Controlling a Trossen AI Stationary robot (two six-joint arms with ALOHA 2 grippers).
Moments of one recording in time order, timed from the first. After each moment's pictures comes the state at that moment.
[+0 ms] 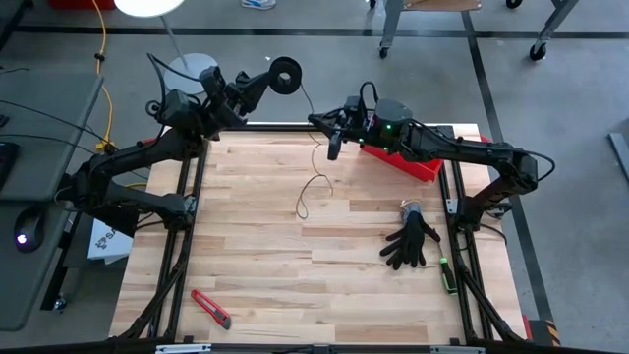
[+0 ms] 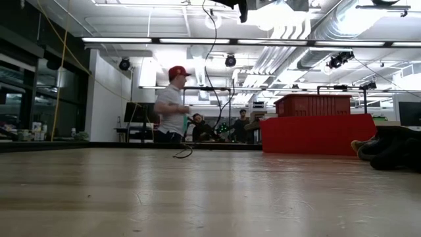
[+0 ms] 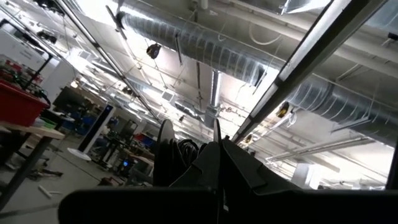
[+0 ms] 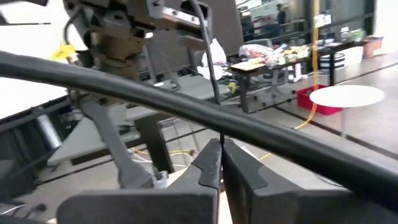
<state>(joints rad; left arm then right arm) 0.42 1.18 1.13 0.65 0.04 -0.60 -0.26 1.52 1.36 0.19 0.02 0.20</state>
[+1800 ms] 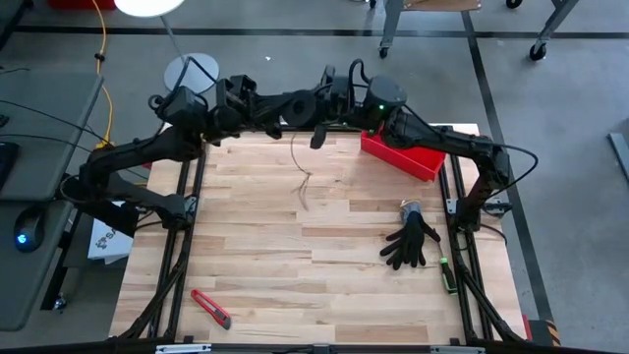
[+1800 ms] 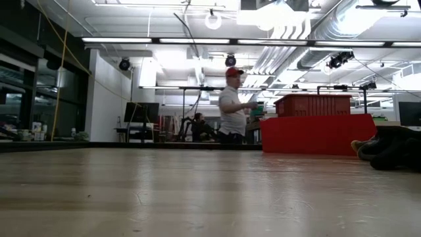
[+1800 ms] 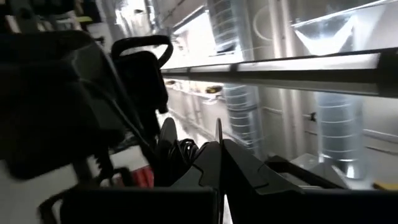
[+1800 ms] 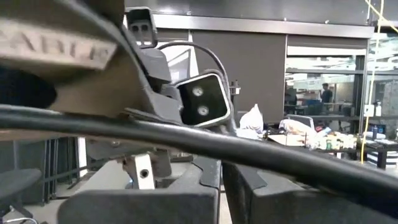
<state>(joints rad) 0.23 1.25 1.35 0.39 0.14 -1.45 -0.25 1.74 1.79 0.25 -0.15 0.02</state>
